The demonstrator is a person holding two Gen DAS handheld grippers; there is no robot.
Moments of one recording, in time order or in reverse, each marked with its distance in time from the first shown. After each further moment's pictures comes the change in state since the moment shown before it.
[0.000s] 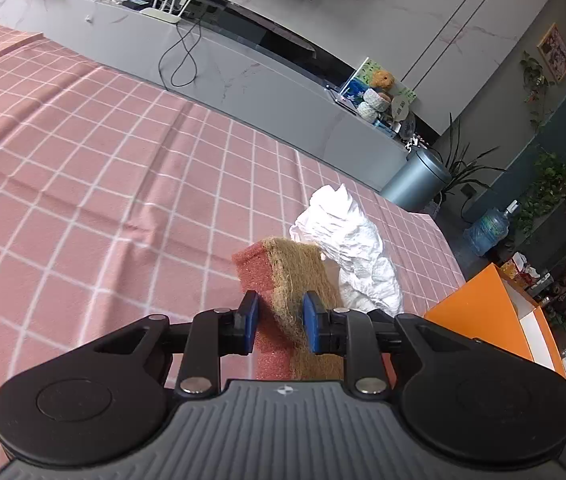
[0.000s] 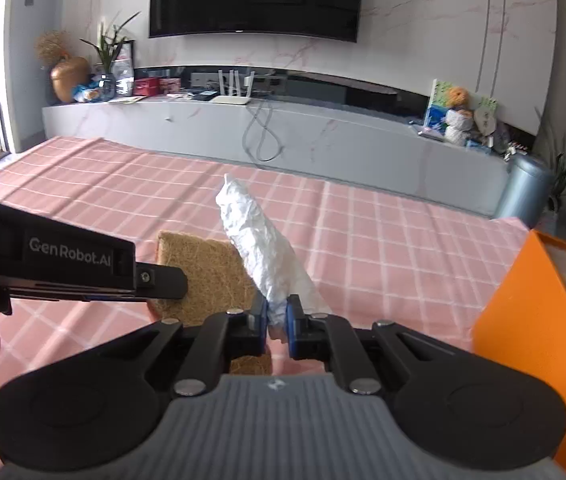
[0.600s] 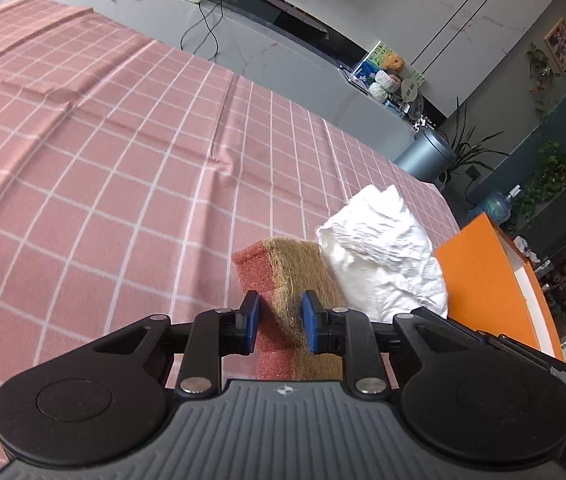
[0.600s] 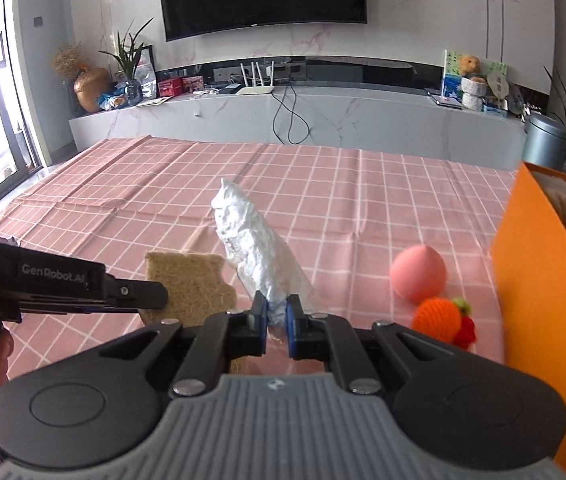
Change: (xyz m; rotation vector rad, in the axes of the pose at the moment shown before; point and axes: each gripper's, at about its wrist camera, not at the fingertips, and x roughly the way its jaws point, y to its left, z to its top) left arm -0.071 0.039 -0.042 -0.025 0.080 0.005; right arm -0.083 0.025 -0.037 0.096 0.041 0.089
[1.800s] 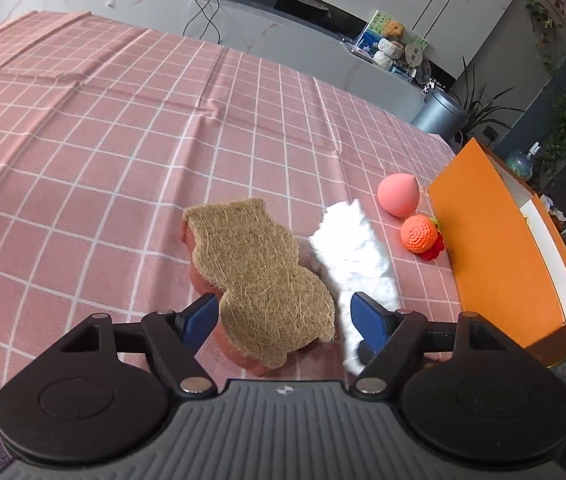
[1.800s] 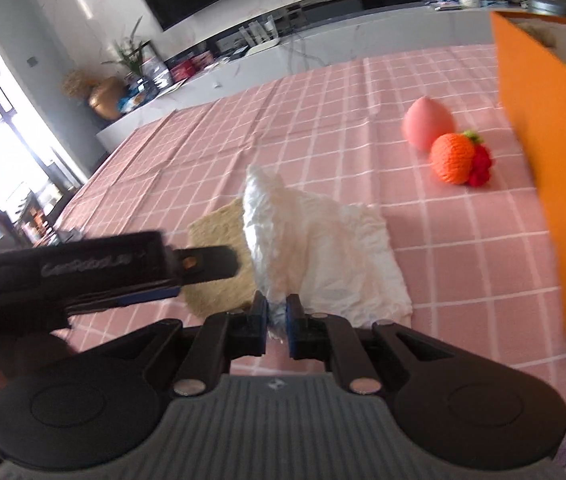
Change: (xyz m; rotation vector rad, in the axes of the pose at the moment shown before) left arm -0.020 -0.048 -0.062 0.104 0.031 0.125; right arm -0.039 -0.028 -0.065 0.261 0.132 0.175
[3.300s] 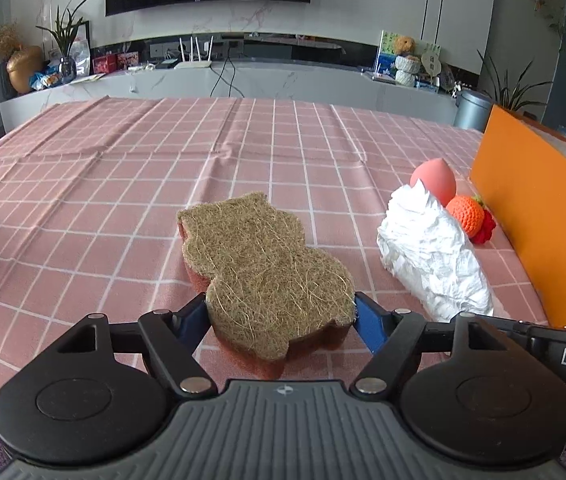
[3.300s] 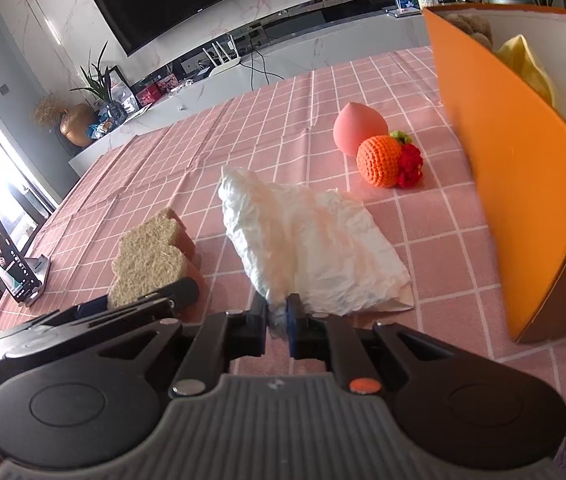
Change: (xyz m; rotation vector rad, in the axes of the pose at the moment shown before) left arm 0.016 -0.041 -0.038 0.204 -0.191 0.237; right arm -0.007 -0.032 -0.004 0.052 -0.047 -0.051
